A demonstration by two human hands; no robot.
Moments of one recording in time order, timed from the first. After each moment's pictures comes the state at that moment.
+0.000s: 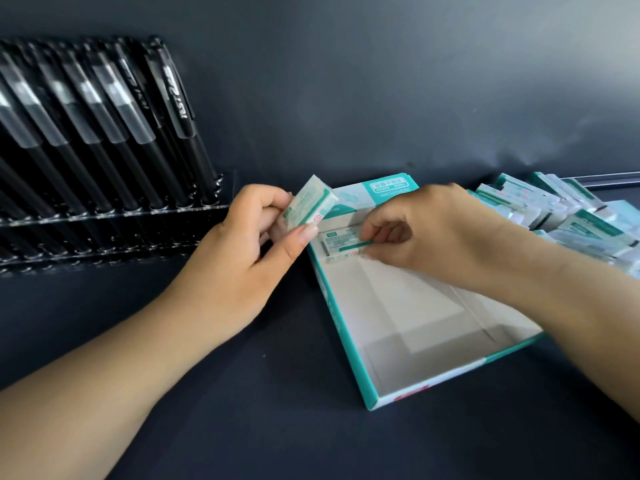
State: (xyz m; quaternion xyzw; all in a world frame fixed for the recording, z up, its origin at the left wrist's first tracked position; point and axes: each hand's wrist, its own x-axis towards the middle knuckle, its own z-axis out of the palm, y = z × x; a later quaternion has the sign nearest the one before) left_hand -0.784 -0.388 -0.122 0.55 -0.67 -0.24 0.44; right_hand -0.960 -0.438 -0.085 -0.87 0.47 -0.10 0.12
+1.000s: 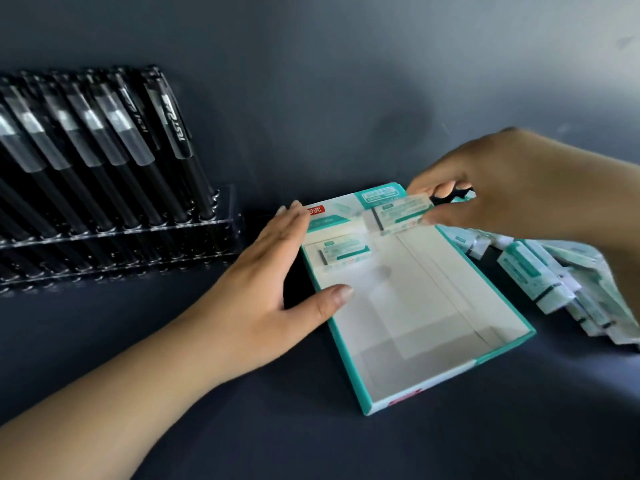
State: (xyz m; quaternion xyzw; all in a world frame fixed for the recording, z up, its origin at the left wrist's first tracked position) left_hand -0.786 -0.383 -0.129 0.56 -0.75 -0.23 0.27; right_hand -1.003 -0.455 -0.046 -0.88 0.46 -0.08 0.03
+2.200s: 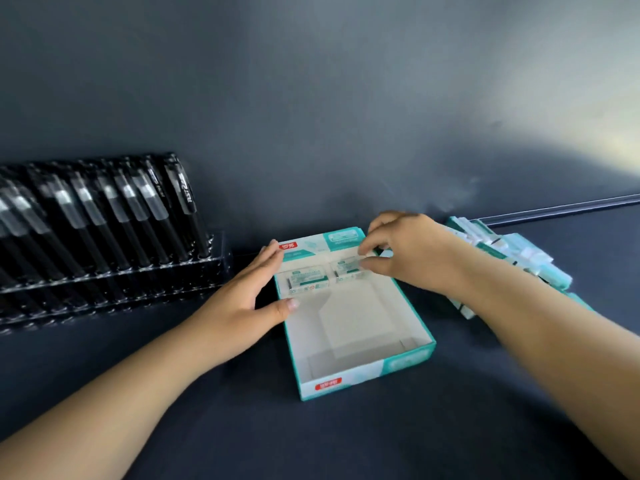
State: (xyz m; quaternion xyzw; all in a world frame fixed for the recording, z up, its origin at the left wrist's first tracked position) left_hand -0.785 -0.388 -0.120 0.57 -0.69 -0.32 0.31; right_hand -0.997 -0.444 -0.068 -0.88 0.47 -0.08 0.01
